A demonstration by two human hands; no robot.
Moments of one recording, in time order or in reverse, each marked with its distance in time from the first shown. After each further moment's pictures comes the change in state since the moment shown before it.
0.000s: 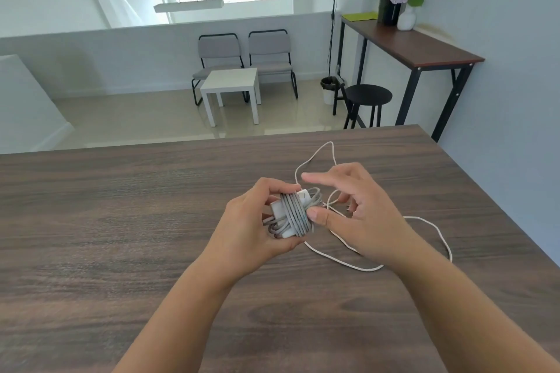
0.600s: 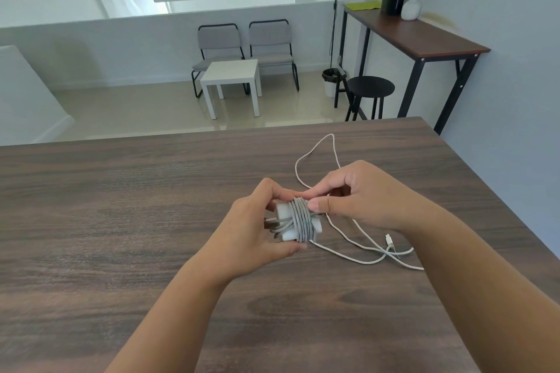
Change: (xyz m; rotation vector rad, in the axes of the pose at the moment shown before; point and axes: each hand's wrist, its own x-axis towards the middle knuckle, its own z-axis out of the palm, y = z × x) left_hand -0.007 -0.013 0.003 -0.108 -0.167 -0.067; right_hand 0.028 -0.001 -0.020 0.046 -0.385 0.159
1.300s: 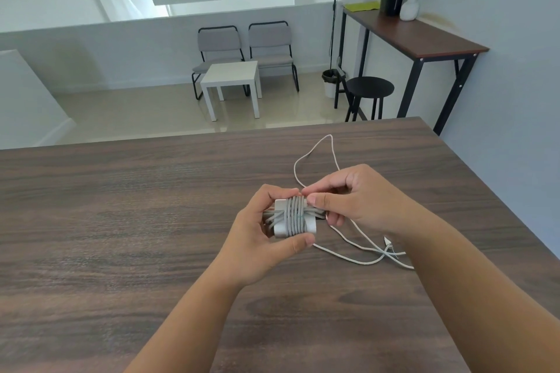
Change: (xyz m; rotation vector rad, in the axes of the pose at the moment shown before) left_hand -0.004 -0.002 0.026 -0.474 0.100 -0.095; right_hand -0.006 -0.001 0.008 0.248 0.077 0.098
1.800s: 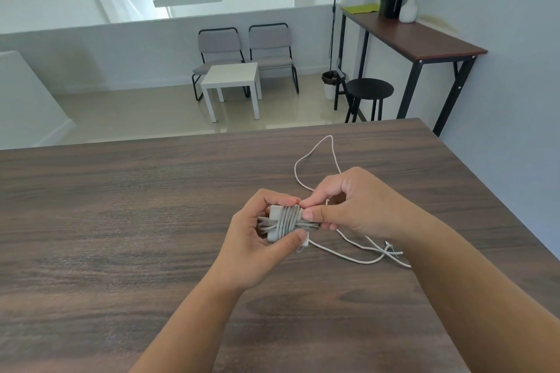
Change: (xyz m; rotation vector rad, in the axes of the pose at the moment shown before) left_hand -0.007 -0.003 -0.001 0.019 0.066 0.103; right_hand -0.002 -0.001 0.004 -0.126 -0.059 -0.055
